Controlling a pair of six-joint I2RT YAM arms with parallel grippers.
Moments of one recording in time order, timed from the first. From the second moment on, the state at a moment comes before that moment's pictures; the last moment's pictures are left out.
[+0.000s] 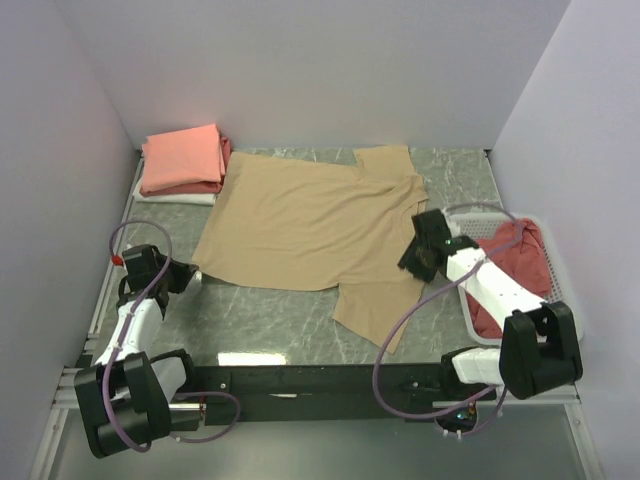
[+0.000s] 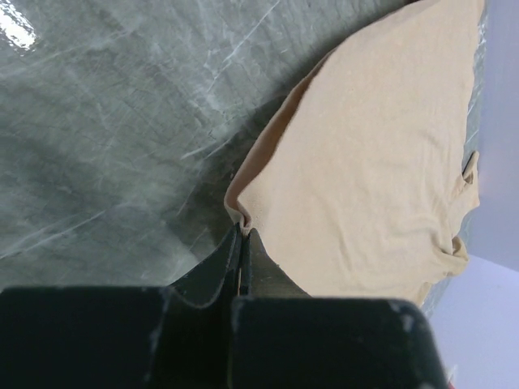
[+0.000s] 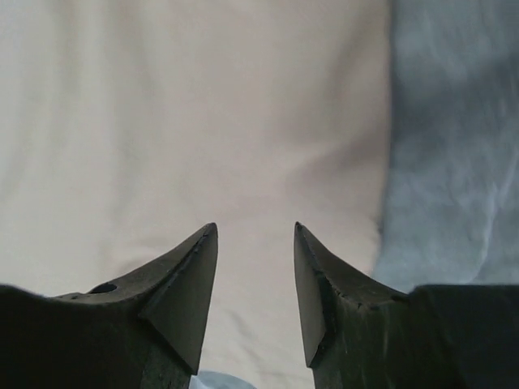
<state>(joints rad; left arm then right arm) 0.31 1.02 0.40 -0.11 0.23 -0.94 0.26 1.32 0.87 -0.60 0.16 0.77</state>
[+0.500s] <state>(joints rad) 0.30 0.98 0.39 -0.09 0.21 -0.94 0.32 1.04 0.55 -0.66 0.19 0.98</state>
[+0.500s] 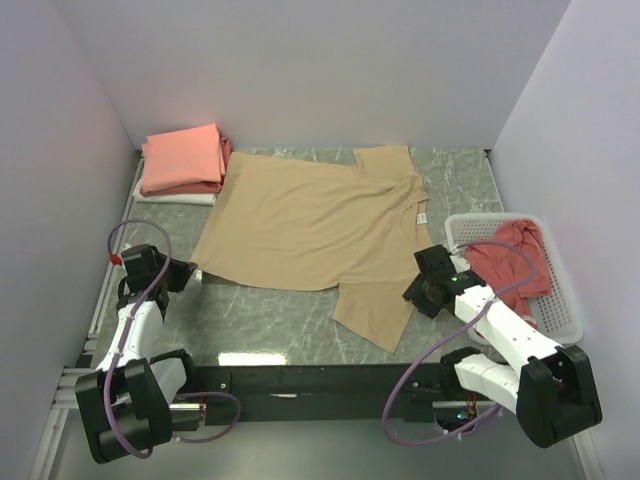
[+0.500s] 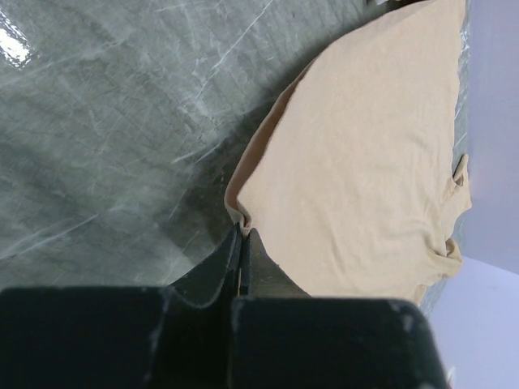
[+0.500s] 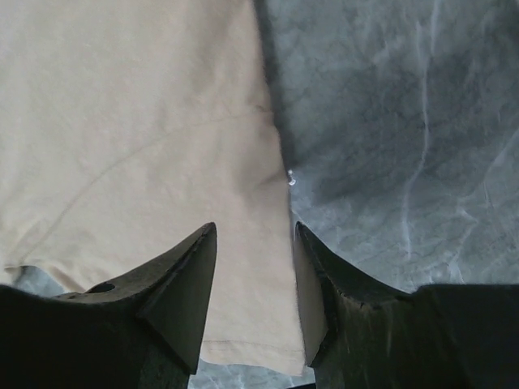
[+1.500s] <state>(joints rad) 0.30 0.98 0.39 -0.10 0.21 -0.94 0.44 1.08 0.50 -0.64 0.25 1.06</state>
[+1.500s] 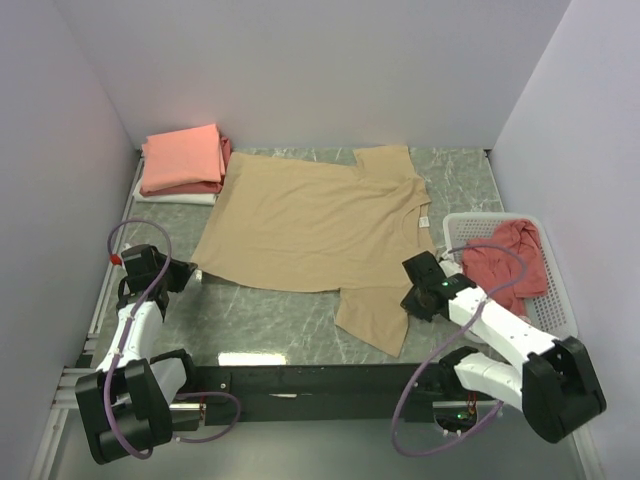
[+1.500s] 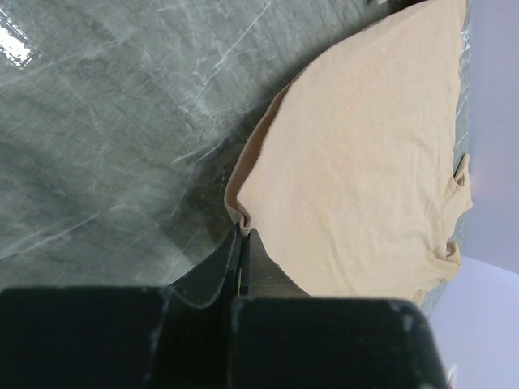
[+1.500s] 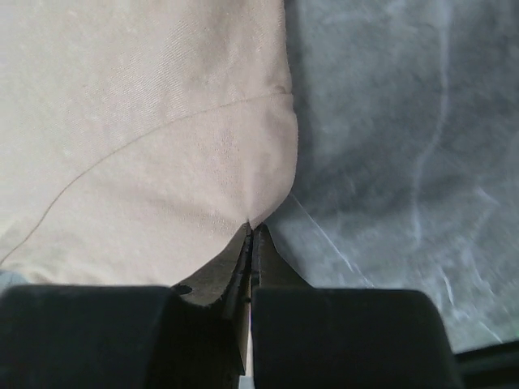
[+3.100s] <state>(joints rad) 0.08 1.47 0.86 -0.18 -0.05 -1.07 0.25 1.44 1.03 -0.67 0.22 0.79</state>
